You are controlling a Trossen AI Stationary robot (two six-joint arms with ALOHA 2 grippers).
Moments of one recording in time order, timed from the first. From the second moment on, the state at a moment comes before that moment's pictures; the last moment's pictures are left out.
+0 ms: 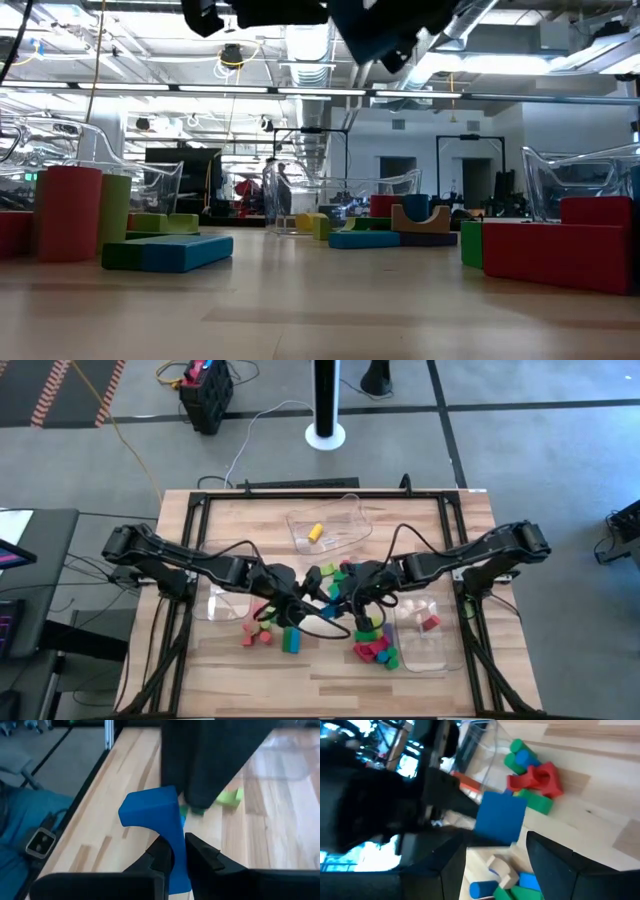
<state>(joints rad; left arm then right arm) -0.21 1.51 1.18 -0.15 -0.05 1.00 0.18 1.51 1.08 -0.13 -0.11 0.08</state>
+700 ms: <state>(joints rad) -0.21 1.54 1.18 -0.12 -0.02 1.05 0.15 1.53 1.08 -0.11 -0.18 0.08</state>
